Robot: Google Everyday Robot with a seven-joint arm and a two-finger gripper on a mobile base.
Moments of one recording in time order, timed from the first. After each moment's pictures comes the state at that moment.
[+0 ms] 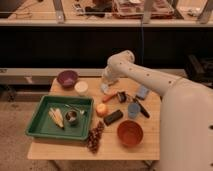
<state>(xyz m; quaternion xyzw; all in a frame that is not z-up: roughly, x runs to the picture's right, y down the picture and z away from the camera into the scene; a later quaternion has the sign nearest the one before) 0.004 -0.059 0.900 -0.05 -0.19 -0.52 0.83</state>
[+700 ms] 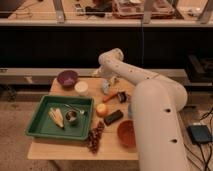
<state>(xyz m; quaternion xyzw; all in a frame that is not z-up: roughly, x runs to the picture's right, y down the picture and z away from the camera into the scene) -0.010 -0.068 0.961 -0.09 -0.18 -0.49 0.85</state>
